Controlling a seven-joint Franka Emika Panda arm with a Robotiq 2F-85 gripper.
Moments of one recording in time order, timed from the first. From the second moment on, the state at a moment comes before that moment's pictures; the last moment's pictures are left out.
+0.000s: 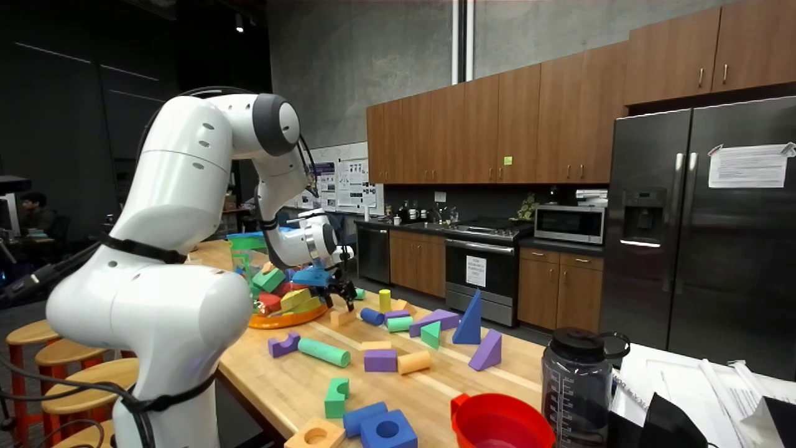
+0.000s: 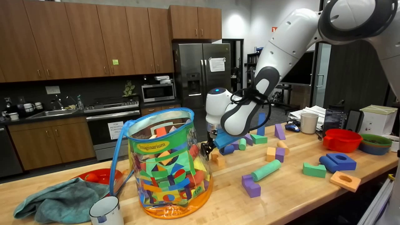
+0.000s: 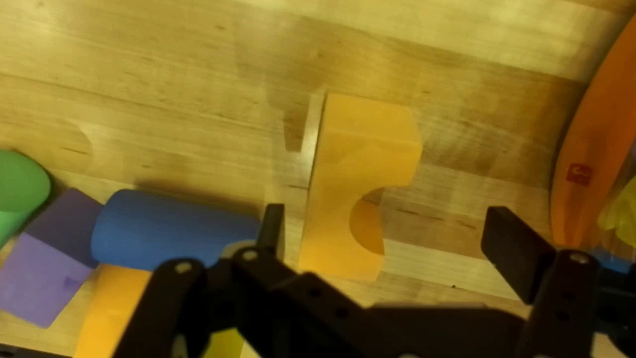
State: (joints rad) arm 0.34 0.41 0.00 -2.09 -0.38 2.68 0.70
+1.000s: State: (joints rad) arm 0.39 0.48 -0.07 -2.02 -0.38 2.72 0.70
